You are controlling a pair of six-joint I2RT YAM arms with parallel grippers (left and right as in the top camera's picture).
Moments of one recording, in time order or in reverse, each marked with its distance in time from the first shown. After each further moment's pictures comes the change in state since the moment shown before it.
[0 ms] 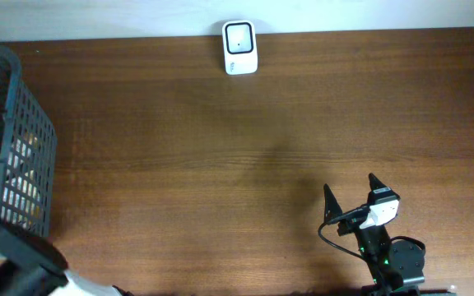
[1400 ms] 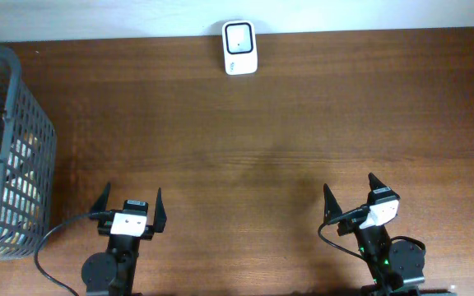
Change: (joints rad) left arm -0.690 -1.825 -1.659 0.607 0.340 0.017; right arm 0.000 -0.003 0.000 0.002 -0.003 0.000
